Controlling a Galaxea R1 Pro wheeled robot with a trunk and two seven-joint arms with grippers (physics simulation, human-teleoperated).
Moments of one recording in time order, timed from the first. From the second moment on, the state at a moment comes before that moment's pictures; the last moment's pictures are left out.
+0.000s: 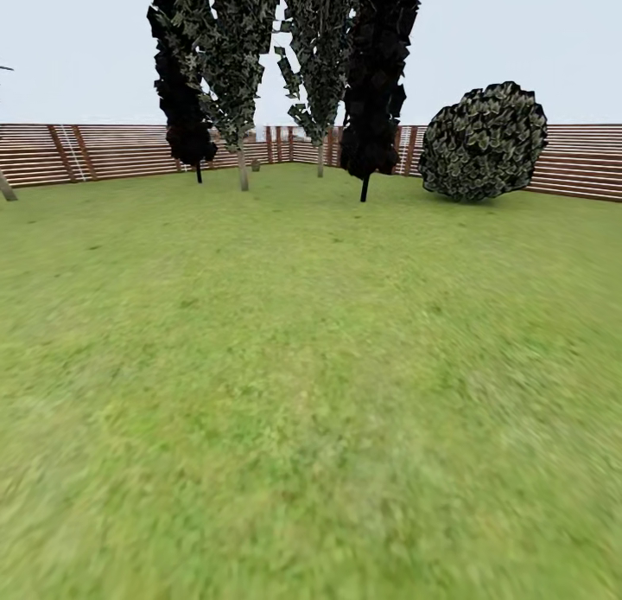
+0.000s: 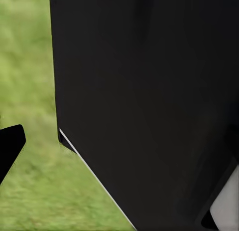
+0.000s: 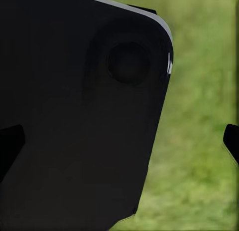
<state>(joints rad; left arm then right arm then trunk) -0.01 -0.02 0.08 -0.04 0.01 0.01 0.01 -0.03 -0.02 0.11 -0.02 0.08 -0.19 -0.01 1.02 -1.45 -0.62</state>
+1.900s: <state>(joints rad) -0.01 -0.02 0.08 -0.04 0.00 0.01 0.01 -0.03 -0.02 0.11 -0.02 0.08 -0.19 -0.01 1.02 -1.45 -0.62</state>
